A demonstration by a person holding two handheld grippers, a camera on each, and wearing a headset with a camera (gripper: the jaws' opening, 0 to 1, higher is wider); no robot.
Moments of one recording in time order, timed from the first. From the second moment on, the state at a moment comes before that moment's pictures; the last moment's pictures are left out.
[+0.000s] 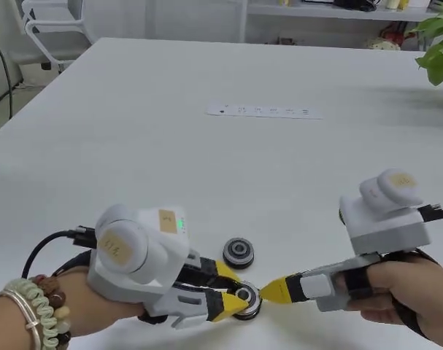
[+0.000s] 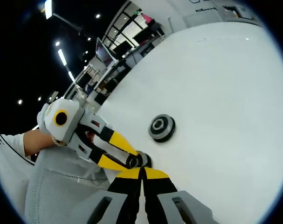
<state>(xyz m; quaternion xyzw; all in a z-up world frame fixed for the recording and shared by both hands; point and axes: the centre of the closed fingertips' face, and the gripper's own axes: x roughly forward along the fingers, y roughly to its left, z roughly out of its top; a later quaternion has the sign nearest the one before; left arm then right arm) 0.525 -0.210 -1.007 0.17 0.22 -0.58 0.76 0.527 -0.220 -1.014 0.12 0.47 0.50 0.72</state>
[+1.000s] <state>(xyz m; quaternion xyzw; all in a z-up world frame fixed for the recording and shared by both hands) 0.525 -0.210 -1.007 0.17 0.21 -0.58 0.76 0.520 -0.210 -1.006 0.11 0.47 0.50 0.72</state>
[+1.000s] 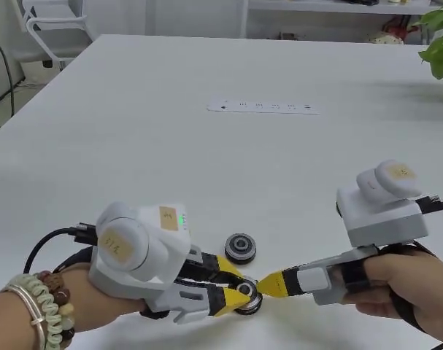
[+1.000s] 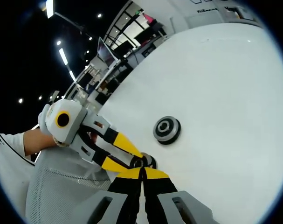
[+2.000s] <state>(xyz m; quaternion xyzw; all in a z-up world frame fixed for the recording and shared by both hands) 0.526 -0.210 -1.007 0.17 0.21 -0.58 0.77 0.522 -0.209 -1.004 0.10 0.46 0.52 0.72</state>
